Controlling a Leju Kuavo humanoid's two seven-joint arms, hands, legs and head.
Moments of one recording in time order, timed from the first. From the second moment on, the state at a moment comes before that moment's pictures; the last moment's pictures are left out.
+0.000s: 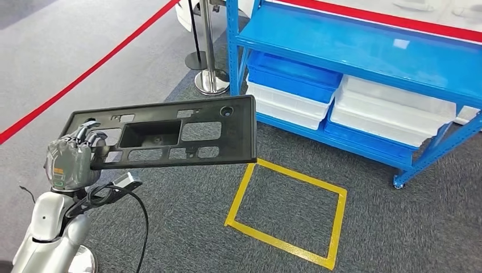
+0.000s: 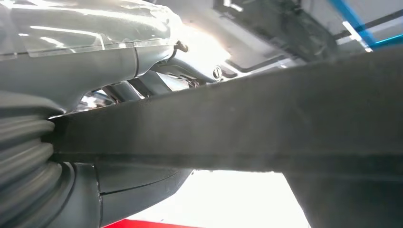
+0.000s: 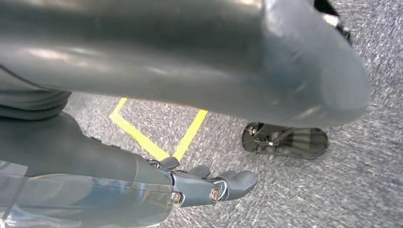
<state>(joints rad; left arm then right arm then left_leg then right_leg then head) -0.20 0.20 -0.15 -1.50 -1.28 0.70 -0.16 -0.11 0.11 -1.02 -0.17 0.84 0.18 -0.01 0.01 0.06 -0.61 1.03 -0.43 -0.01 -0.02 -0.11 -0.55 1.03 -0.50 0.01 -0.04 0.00</state>
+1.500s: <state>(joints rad) -0.18 0.18 -0.15 -1.54 -1.26 0.70 -0.12 -0.09 0.12 -1.02 -0.17 0.84 0.16 -0.03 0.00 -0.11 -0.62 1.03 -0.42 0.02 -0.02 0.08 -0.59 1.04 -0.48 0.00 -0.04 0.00</state>
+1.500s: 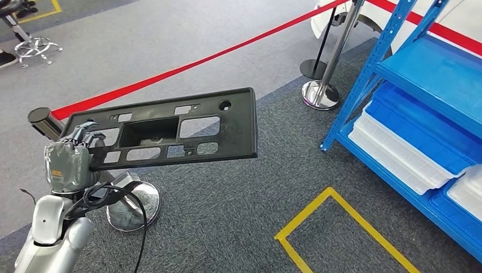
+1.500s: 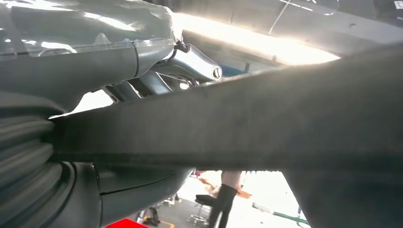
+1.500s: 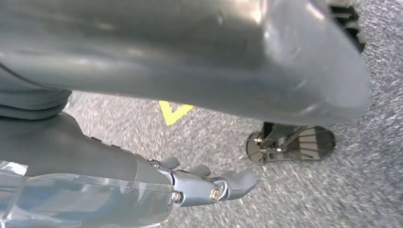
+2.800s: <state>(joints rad) -0.14 0.18 -0.12 -1.60 -1.29 0.70 -0.11 -0.09 0.12 -1.02 -0.17 0.85 0.16 -0.04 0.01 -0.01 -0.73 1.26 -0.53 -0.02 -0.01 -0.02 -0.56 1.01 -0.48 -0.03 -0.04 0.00</state>
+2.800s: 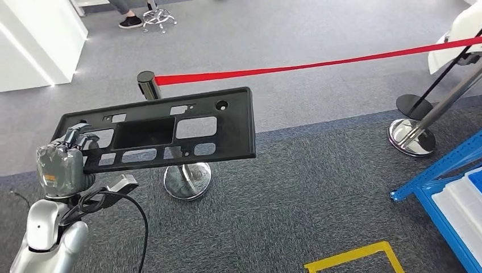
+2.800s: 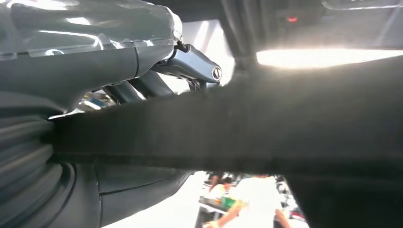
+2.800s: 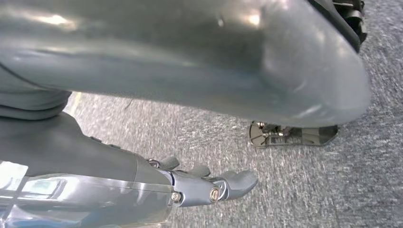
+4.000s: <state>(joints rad) -0.12 0.19 -0.11 -1.66 -1.27 0.70 -0.06 -0.09 0.12 -1.02 -0.17 0.86 0.17 -0.04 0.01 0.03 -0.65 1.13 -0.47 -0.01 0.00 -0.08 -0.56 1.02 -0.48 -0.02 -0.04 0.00</state>
